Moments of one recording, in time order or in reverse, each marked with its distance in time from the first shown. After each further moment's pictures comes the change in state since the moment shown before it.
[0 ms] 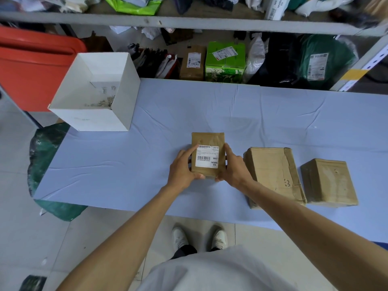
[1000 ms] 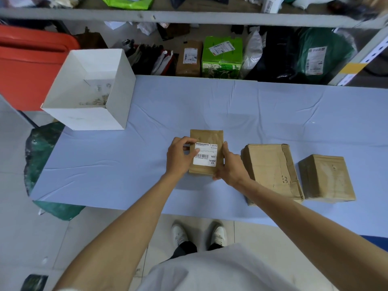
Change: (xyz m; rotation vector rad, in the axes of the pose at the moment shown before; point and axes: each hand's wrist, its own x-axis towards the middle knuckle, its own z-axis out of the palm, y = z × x) left_hand 0.030 0.014 0.000 0.067 0.200 0.082; right_hand 0.002 0.004 0.000 -0.063 0.006 0.017
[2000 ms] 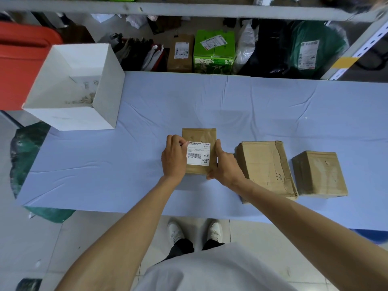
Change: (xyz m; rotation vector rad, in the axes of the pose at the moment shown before) left_hand 0.001 -0.001 0.019 0.260 0.167 0.036; right_hand 0.005 0.008 0.003 -0.078 0.016 -0.083
